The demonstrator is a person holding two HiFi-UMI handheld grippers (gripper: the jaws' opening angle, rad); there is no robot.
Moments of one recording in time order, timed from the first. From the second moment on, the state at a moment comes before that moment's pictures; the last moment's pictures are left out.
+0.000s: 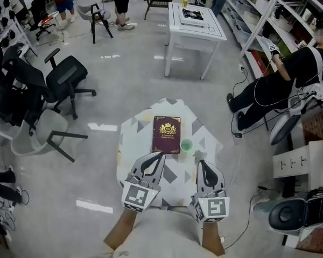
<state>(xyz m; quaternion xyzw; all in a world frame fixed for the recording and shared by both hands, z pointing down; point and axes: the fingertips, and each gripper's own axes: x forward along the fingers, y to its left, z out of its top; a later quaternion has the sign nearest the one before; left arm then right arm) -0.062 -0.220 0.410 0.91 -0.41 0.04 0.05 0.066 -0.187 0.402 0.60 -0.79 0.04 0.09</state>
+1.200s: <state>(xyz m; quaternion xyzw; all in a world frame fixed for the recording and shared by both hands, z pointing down) 0.015 -0.282 0.582 0.89 -0.38 0.17 0.15 0.111 -0.267 0.570 0.53 -0.80 0.20 0.16</state>
